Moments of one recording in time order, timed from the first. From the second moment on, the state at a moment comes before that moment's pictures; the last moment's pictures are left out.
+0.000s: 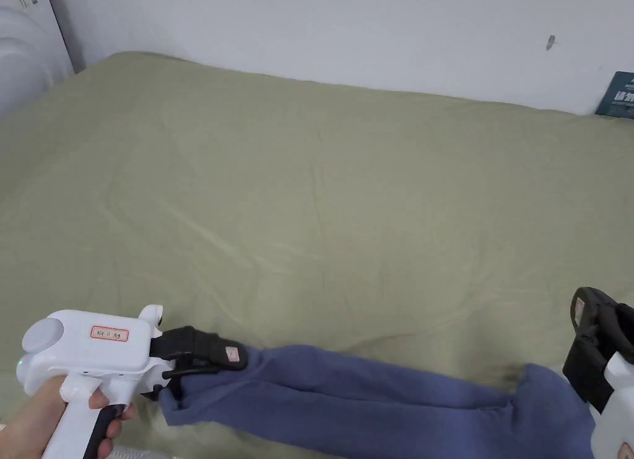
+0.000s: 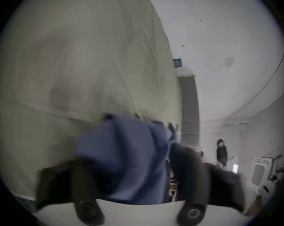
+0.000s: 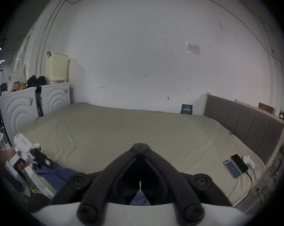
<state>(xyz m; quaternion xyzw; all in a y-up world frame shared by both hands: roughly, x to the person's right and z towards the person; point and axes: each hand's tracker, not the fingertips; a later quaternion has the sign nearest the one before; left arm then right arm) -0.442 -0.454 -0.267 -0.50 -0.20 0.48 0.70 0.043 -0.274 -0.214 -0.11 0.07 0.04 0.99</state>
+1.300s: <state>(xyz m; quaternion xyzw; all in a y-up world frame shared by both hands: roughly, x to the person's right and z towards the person) -0.155 -0.389 -0.329 -0.54 -0.14 0.17 0.81 0.130 -0.267 -0.179 -0.10 0.04 -0.02 0.99</state>
